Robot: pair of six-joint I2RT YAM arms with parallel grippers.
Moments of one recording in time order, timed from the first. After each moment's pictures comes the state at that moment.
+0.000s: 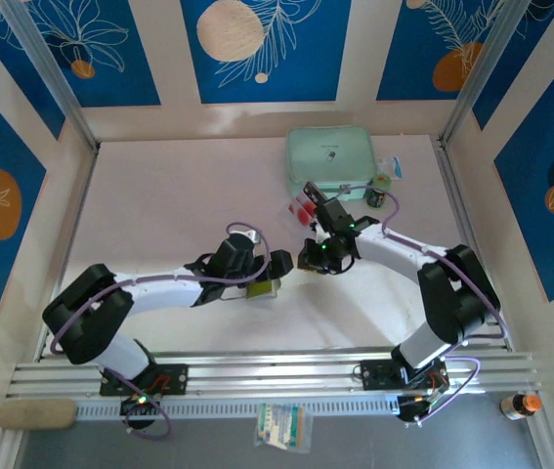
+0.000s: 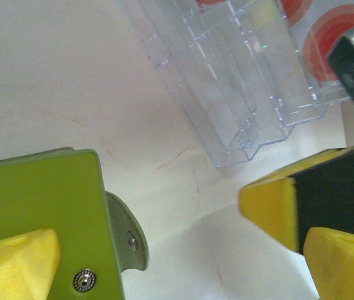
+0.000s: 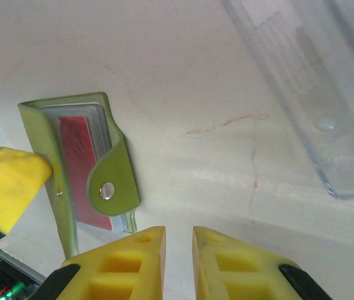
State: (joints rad) left arm -0.84 1.52 0.66 0.22 0.11 -0.94; right arm 0.53 1.56 0.94 -0.58 -0.36 0.67
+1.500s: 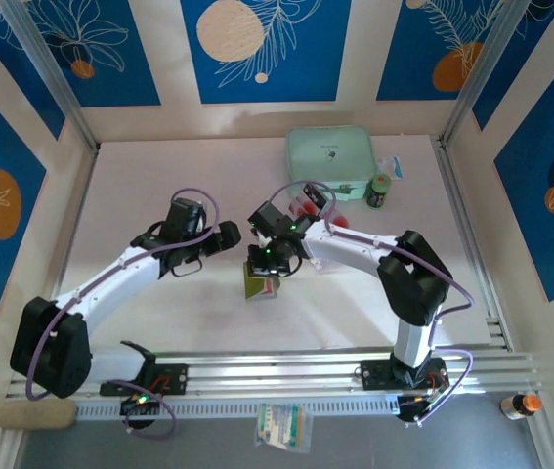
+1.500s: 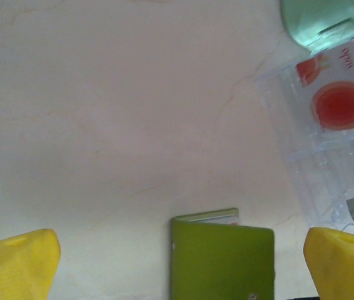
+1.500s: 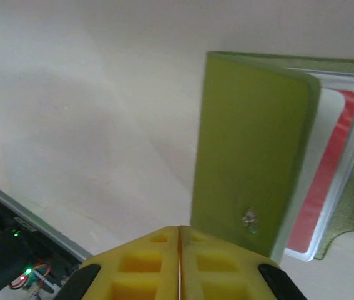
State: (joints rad) left arm -0.46 1.29 0.83 -0.40 0.11 -0.72; right arm 0.85 1.81 1.28 -0.62 -0.32 0.78
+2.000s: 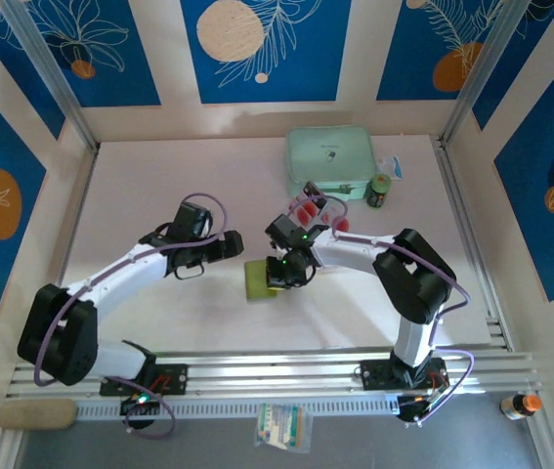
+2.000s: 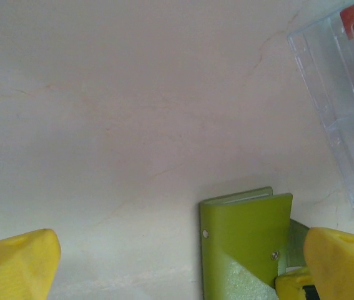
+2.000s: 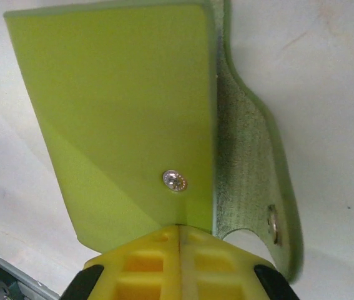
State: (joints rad) left arm -0.48 1.36 0.82 -0.41 0.13 -0.65; right arm 0.79 1.80 1.08 -0.54 -0.33 0.78
